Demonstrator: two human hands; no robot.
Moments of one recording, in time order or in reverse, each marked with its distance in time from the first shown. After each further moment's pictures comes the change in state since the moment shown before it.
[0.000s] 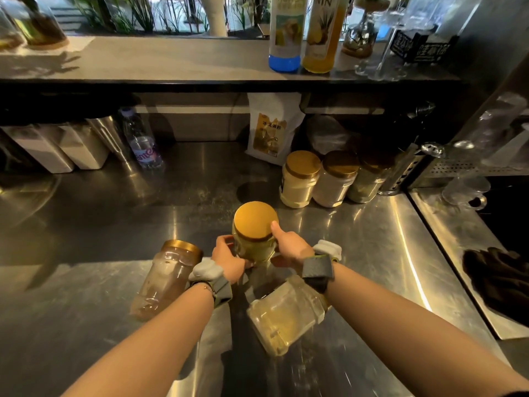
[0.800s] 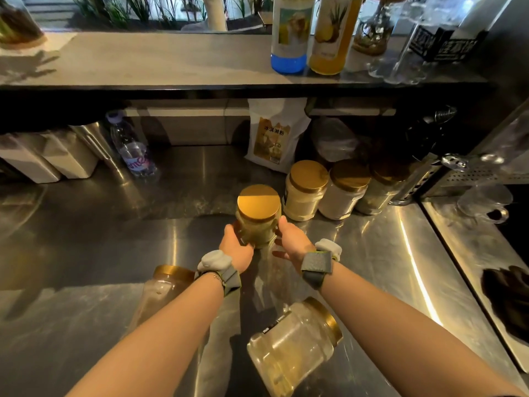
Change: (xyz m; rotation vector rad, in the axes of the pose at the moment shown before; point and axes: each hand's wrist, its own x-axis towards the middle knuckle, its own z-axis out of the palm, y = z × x) left_hand 0.049 0.043 0.008 0.100 -0.039 0.085; right_hand 0.056 -0.027 -0.008 0.158 0.009 -0.133
